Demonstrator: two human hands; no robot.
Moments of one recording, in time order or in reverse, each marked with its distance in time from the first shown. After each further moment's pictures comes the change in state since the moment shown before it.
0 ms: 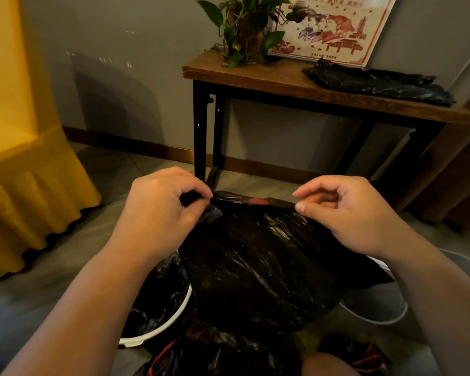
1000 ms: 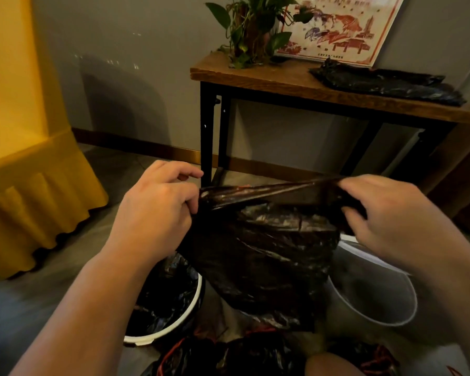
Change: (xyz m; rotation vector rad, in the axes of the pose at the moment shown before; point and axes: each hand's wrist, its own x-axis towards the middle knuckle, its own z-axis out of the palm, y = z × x) left_hand -0.006 -0.019 -0.010 0.123 -0.023 0.071; right_hand -0.022 -0.010 -0.020 -0.788 0.094 -0.227
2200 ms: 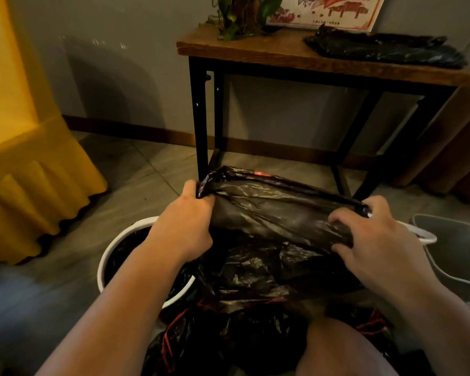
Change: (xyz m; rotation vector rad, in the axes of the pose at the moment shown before) left_hand -0.016 0.014 0.068 0.221 -0.509 -0.203; right_hand -0.076 0.001 0.058 -0.108 -0.249 0.382
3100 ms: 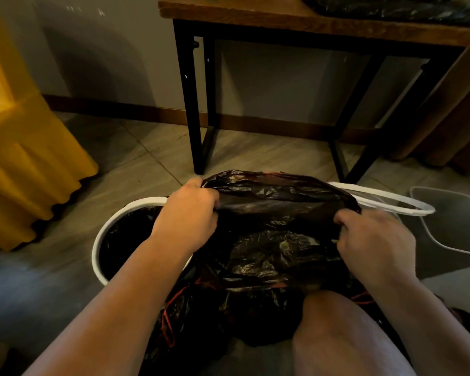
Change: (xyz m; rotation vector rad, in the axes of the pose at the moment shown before) left_hand -0.001 0.010 0.037 0.015 0.119 0.052; right_hand -0.024 -0.004 0.043 0.006 0.075 0.116
